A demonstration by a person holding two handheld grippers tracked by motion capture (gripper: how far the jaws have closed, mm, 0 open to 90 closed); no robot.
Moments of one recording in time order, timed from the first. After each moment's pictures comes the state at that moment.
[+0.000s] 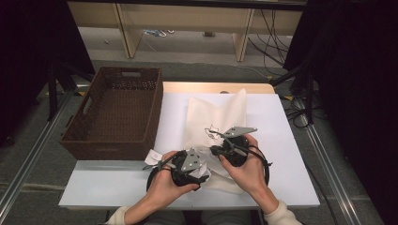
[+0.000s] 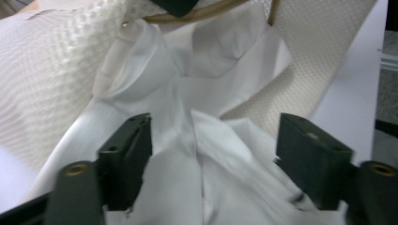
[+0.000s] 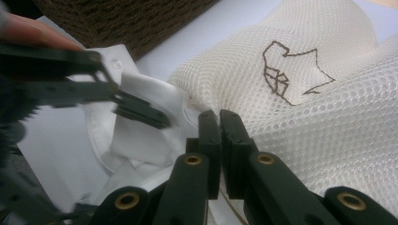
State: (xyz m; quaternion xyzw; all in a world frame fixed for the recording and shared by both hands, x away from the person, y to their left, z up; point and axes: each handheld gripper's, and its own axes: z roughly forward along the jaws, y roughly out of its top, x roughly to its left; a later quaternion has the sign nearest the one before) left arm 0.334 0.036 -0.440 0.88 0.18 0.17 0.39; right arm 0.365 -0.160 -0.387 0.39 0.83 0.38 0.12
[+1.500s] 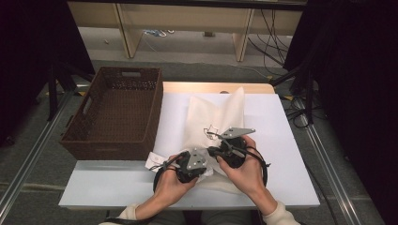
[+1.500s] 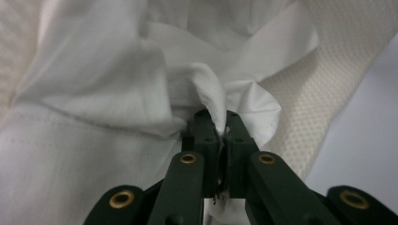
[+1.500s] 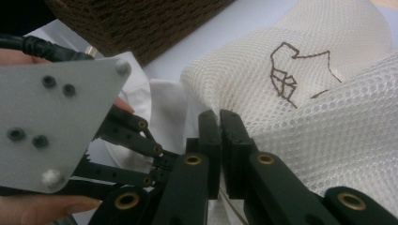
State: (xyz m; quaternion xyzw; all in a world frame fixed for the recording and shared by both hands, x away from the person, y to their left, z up) left arm 0.353 0.021 -0.466 0.88 0.22 0.15 0.38; right arm 0.361 -0.154 -0.385 0.38 0.83 0.39 0.11
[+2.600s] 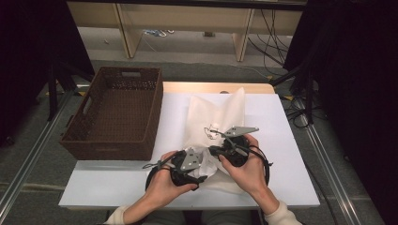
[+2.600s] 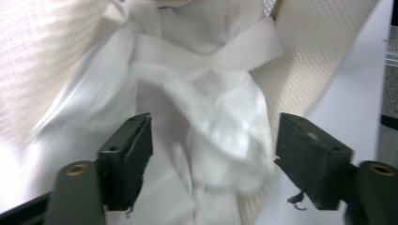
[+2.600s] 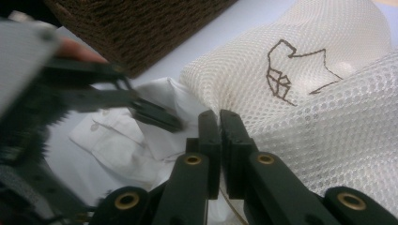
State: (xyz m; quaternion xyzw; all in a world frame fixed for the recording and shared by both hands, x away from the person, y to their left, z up) left arm 0.340 0.040 -0.445 0.88 0.19 0.15 0.40; right arm 0.363 -0.161 -0.383 0.39 0.82 0.40 0.10
